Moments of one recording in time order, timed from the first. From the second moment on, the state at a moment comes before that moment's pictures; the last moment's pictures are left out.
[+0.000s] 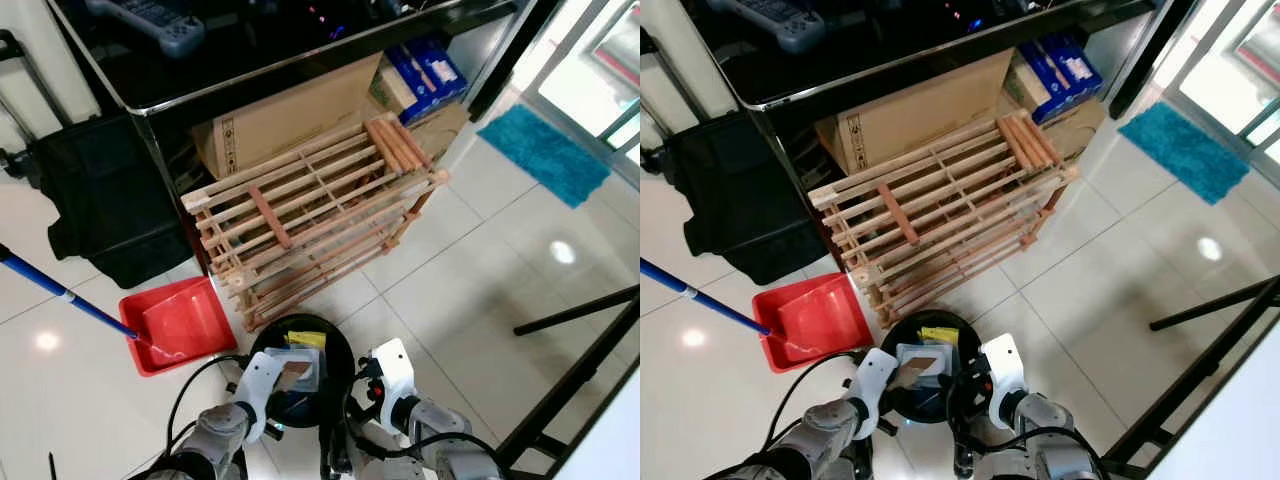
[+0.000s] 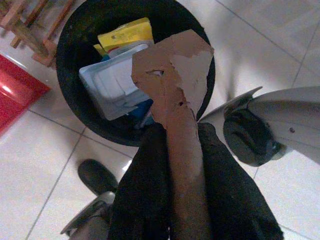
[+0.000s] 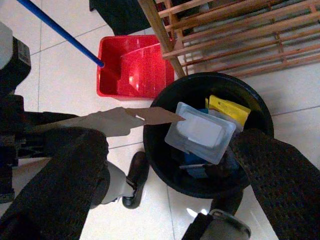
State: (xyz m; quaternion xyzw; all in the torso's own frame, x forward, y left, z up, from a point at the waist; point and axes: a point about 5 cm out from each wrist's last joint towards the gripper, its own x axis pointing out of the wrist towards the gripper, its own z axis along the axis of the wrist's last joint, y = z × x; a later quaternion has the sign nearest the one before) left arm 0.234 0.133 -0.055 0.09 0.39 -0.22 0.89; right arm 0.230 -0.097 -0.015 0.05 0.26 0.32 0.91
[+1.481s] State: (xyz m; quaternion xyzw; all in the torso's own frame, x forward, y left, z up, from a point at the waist) left arm 0.238 0.168 -0.051 0.14 0.37 -0.12 0.91; right arm 0.238 -0.124 -0.035 0.00 0.32 0.19 0.93
